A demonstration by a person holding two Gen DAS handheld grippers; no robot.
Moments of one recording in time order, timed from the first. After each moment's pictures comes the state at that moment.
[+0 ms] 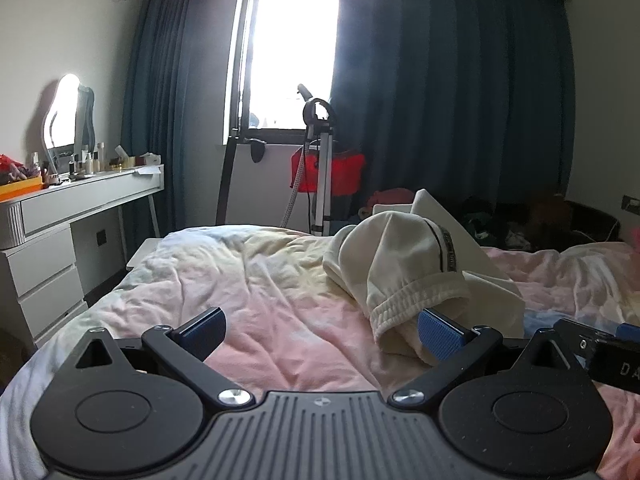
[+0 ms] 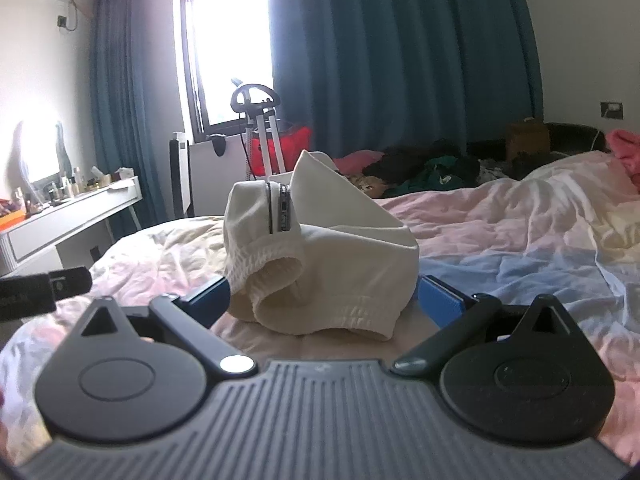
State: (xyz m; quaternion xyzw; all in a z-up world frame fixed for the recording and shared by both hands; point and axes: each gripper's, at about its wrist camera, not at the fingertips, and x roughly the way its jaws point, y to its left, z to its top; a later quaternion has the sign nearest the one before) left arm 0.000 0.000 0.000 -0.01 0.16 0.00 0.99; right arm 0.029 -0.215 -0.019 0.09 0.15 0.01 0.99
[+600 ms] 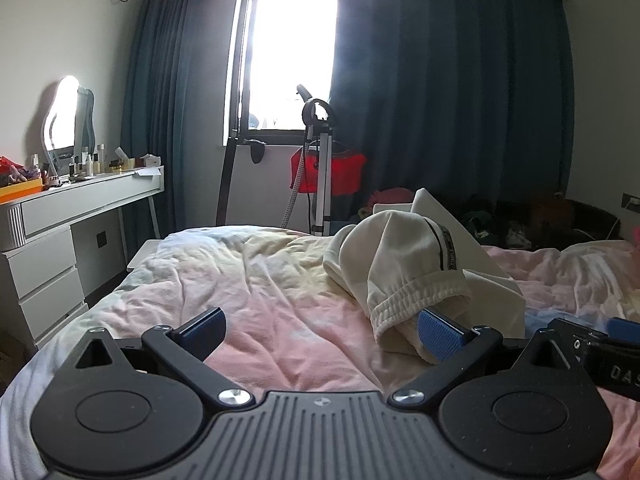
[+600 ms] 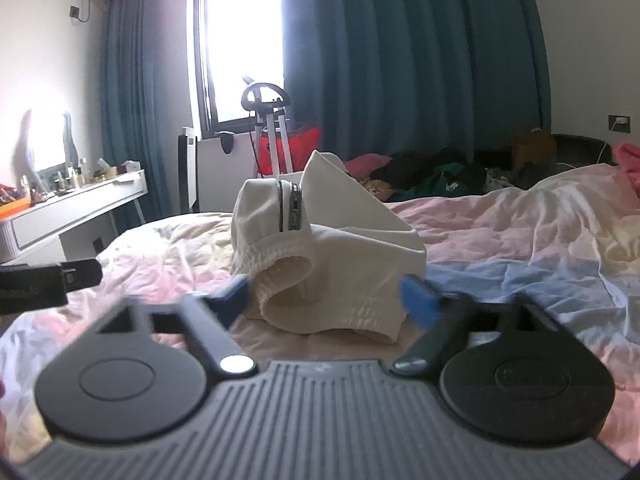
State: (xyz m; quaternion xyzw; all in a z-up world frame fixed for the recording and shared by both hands) left arm 0.001 0.002 -0.001 -0.01 0.16 0.00 0.99; right arm 0.027 -0.206 -0.020 0.06 0.14 0.01 0.99
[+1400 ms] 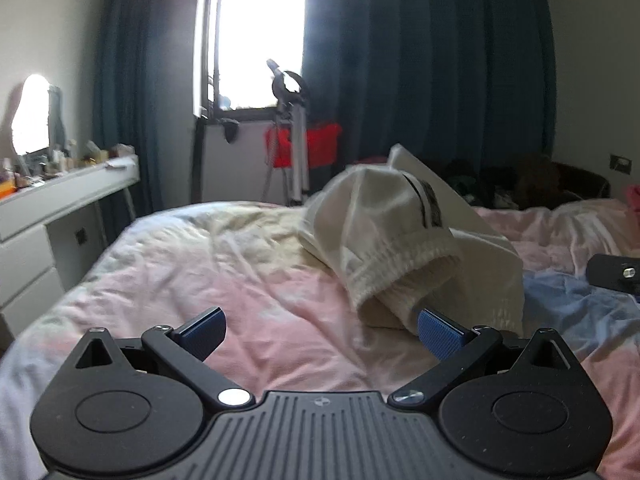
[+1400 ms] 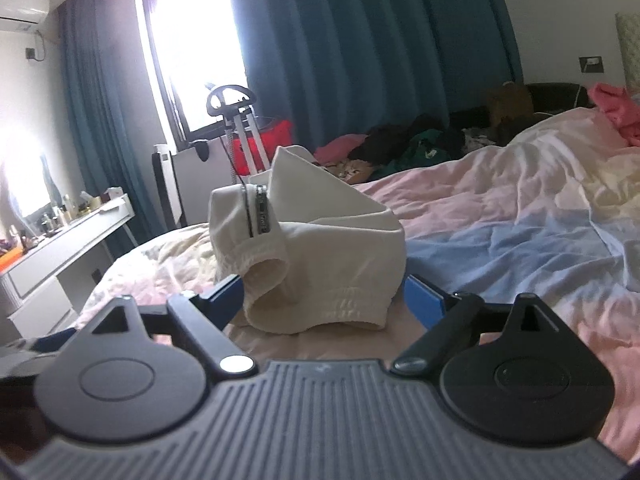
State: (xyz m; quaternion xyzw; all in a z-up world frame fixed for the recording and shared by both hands) left arm 0.056 -0.032 -0.038 0.03 0.20 -0.04 0.98; right arm 0.035 -0.239 -0.017 0.15 0.16 -0.02 0.98
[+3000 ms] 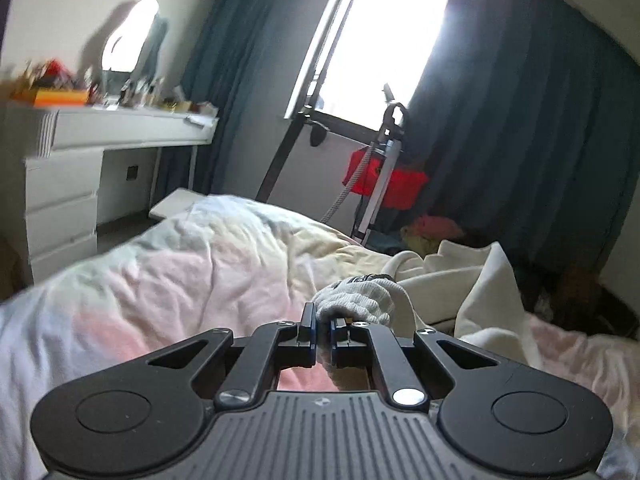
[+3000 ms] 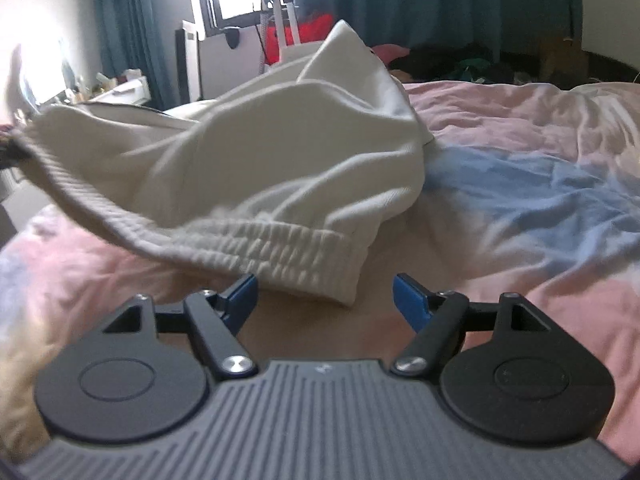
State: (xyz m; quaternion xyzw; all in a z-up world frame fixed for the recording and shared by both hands) left arm 0.082 0.094 -0.017 -0.18 0.17 0.06 0.97; right arm 0.108 -0.198 -0.091 0.06 0.30 0.04 0.95
